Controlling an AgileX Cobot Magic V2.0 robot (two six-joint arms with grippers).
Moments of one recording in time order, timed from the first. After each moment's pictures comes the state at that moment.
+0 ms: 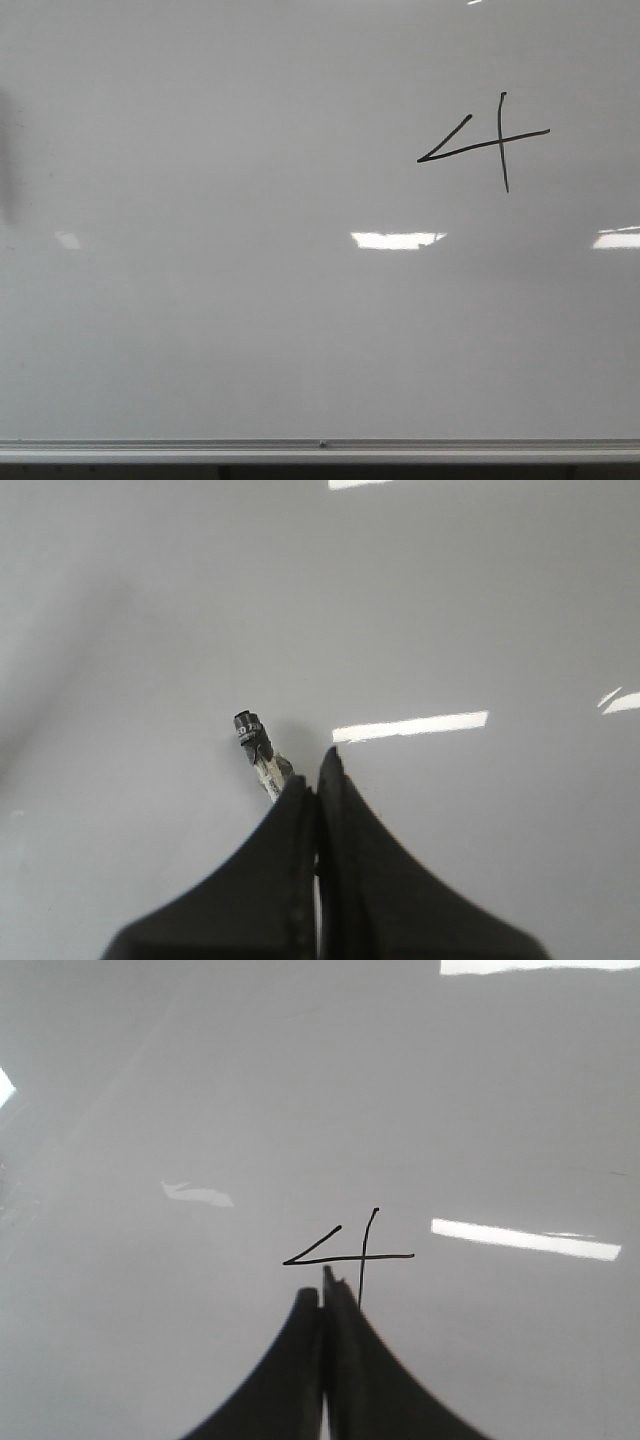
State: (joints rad) left arm -0.03 0.19 -0.35 -0.25 0.27 0.31; right arm 0.15 0.07 -0.33 0.46 0.34 -0.38
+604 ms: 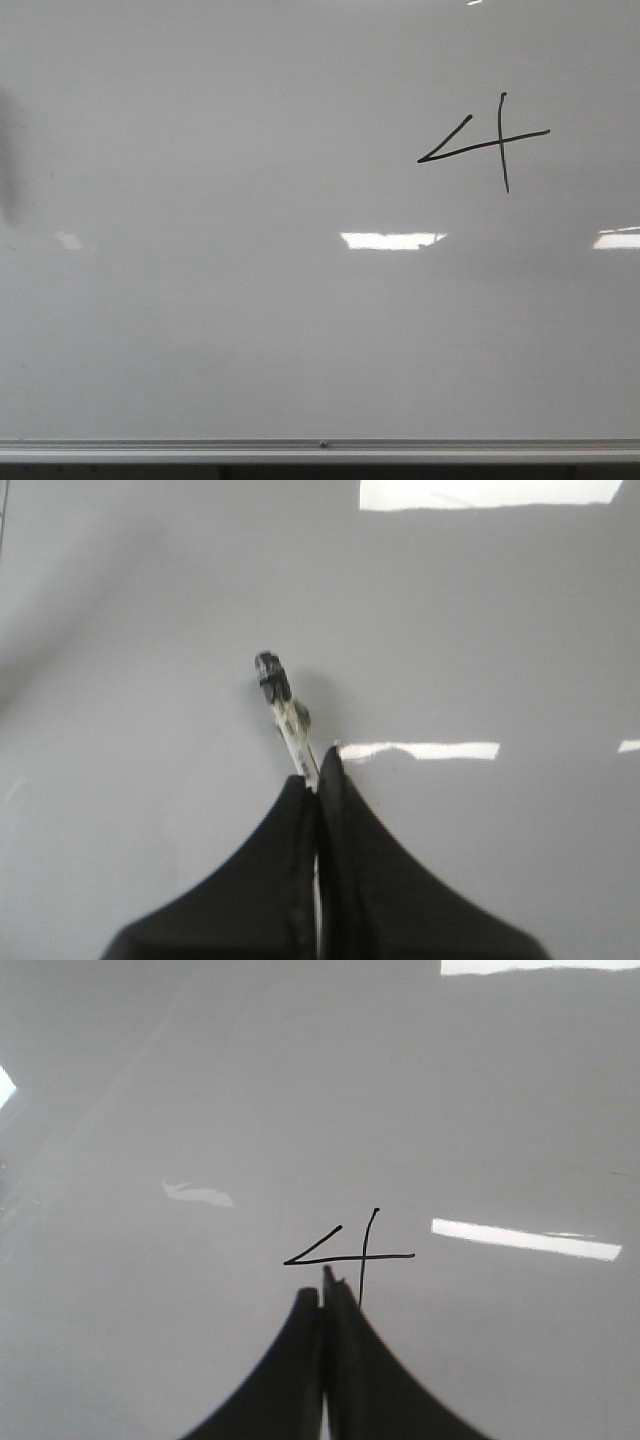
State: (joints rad) left arm -0.03 -0.01 -0.08 -0.07 0.16 0.05; right arm 0.15 0.07 -0.33 0.46 0.34 -0.38
